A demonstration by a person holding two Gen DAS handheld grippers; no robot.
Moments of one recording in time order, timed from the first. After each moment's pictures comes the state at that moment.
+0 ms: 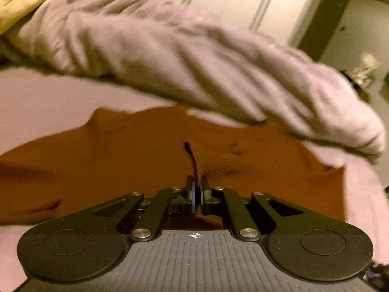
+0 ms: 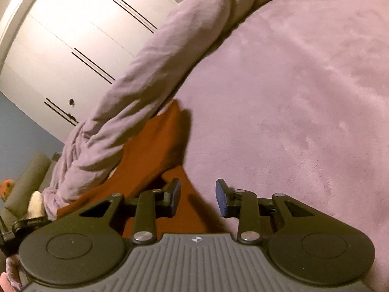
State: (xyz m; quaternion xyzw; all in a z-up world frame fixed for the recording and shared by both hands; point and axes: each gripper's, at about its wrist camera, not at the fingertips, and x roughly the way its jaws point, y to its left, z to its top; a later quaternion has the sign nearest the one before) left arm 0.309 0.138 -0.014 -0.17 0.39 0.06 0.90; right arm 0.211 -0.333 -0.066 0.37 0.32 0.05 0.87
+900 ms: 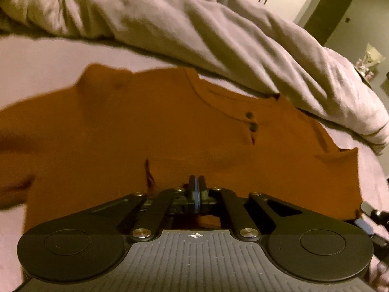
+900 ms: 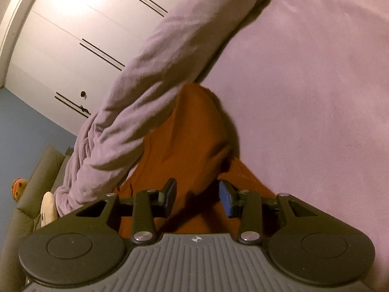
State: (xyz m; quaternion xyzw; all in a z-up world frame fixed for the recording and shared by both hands) left arm 0.325 0.140 -0.062 -0.19 0.41 0.04 0.89; right arm 0.300 -0.272 -0.074 0.40 0.34 0.10 0.85
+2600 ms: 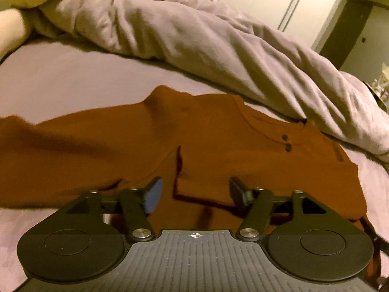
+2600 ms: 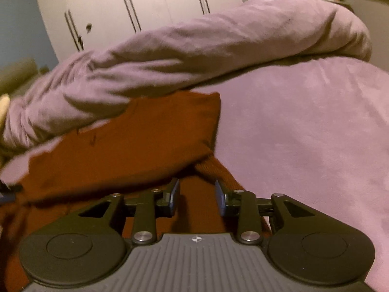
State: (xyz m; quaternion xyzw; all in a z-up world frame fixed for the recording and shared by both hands) left arm 0.274 0.191 -0.045 -0.20 0.38 0.11 0.90; right arm 0.279 -0.221 -0.050 0.09 0.34 0.08 0.93
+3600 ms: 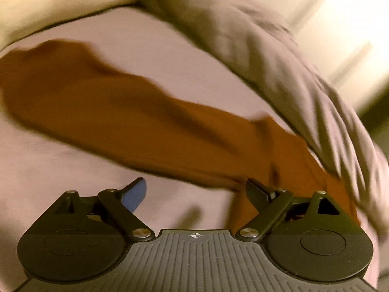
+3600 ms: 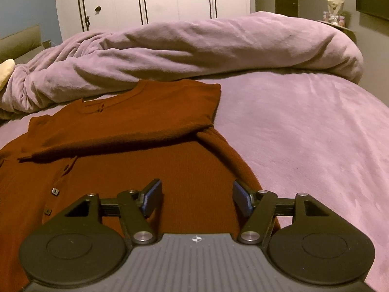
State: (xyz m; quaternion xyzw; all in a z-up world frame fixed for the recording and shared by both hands) left arm 0.152 0.306 -0.055 -0.37 0.32 0.24 0.84; right arm 0.222 -0.206 -0.046 0.03 0.34 0.07 0.94
